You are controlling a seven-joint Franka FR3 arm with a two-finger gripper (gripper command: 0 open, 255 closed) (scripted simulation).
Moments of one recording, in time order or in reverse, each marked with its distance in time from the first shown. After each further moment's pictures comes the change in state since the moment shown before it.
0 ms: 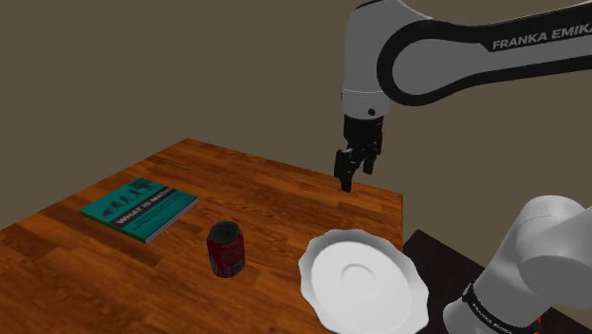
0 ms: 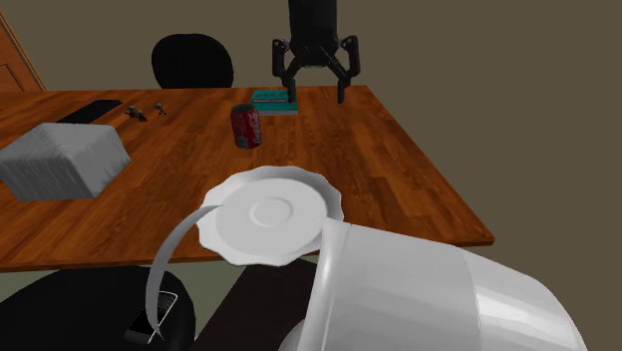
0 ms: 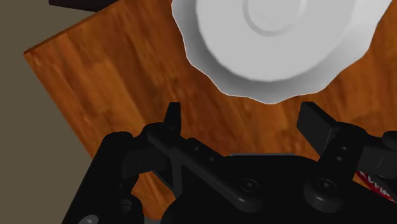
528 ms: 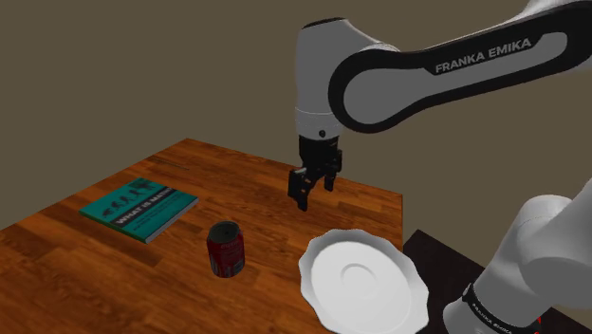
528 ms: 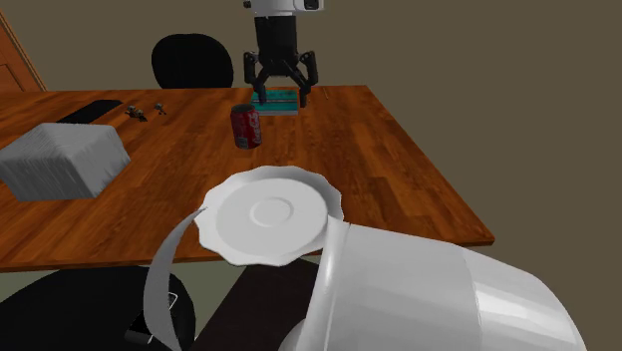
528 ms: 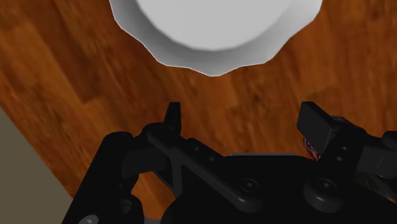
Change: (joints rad) arm 0.027 0.233 0.127 0.121 0.000 0.148 0.144
